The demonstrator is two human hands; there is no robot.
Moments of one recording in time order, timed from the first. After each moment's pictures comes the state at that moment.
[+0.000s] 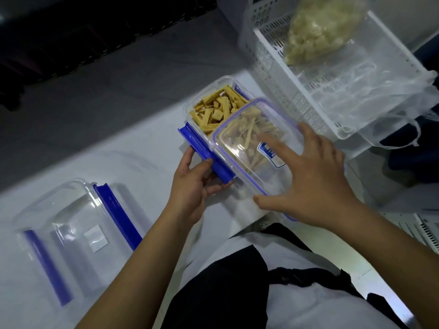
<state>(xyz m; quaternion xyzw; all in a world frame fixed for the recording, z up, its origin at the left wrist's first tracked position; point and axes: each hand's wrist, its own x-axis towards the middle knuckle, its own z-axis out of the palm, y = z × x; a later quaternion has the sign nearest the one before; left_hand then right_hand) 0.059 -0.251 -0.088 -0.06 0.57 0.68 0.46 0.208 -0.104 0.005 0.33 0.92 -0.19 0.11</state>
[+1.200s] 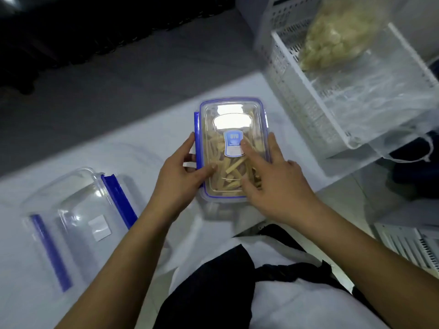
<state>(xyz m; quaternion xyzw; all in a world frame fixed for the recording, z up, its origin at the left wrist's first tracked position) 0.035 -0.276 -0.064 0.11 0.78 0.51 0.35 0.172 -0.126 -0.033 0.27 0.92 -0.23 0.15</state>
